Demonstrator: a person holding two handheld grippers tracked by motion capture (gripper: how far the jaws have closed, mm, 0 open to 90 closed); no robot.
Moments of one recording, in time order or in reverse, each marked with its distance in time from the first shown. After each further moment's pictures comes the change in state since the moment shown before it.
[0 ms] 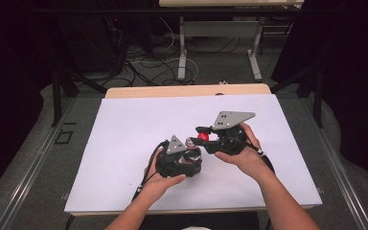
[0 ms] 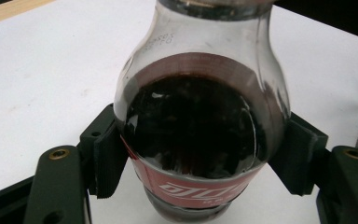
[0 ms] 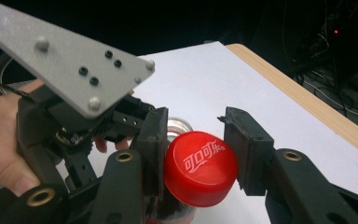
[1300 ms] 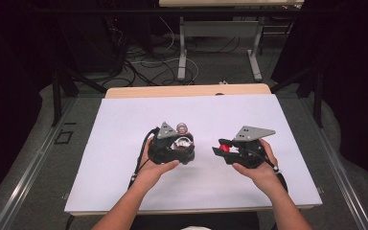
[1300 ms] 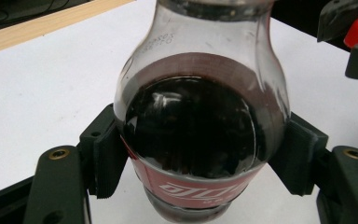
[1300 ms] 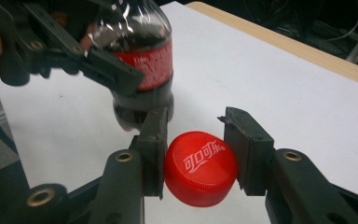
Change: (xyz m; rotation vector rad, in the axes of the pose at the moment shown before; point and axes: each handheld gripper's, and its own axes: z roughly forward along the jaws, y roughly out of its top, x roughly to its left) left arm 0.029 0.023 -0.011 -0.028 0.044 -0.047; right arm -0.009 -0.068 -0.025 0.052 -0.145 0.175
